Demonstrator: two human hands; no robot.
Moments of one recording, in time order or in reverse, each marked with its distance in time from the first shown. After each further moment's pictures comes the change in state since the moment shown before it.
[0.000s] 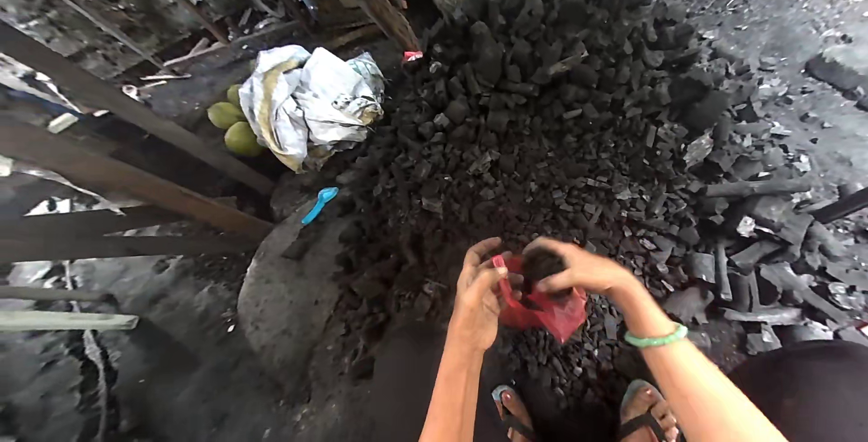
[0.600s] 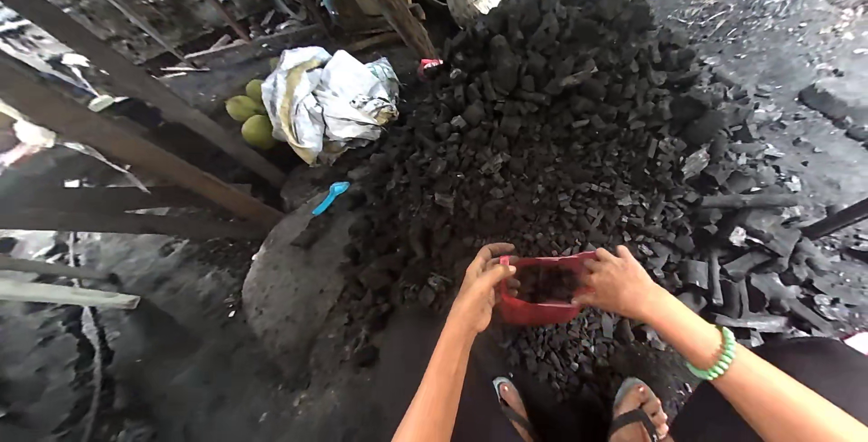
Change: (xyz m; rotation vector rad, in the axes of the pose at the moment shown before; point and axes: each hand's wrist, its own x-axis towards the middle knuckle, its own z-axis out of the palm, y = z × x) left_hand 0.000 -0.002 -0.023 0.215 -0.097 -0.075; right_hand -0.046 -0.014 -0.007 -1.236 -0.182 0.321
